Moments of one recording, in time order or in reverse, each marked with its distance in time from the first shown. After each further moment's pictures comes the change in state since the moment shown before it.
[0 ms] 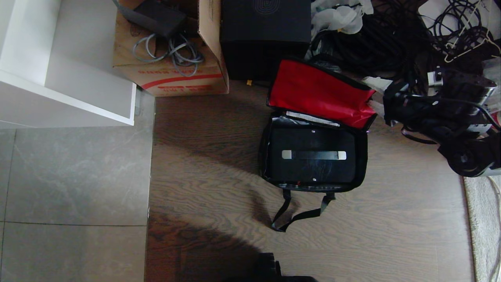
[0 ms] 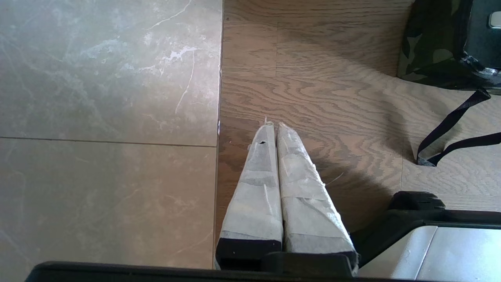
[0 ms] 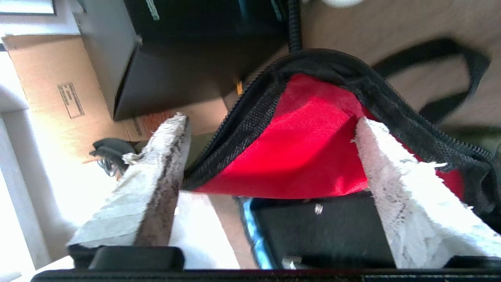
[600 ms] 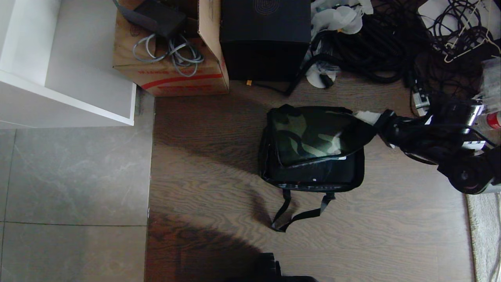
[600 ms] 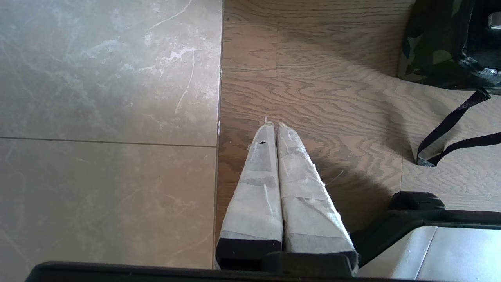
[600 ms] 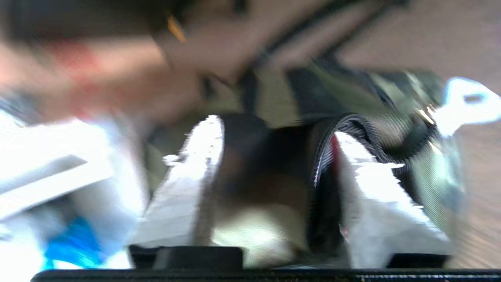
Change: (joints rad) left arm 0.000 0.000 0.000 0.000 0.000 0.000; right arm 0.010 -0.003 0.134 0.049 -0.002 -0.225
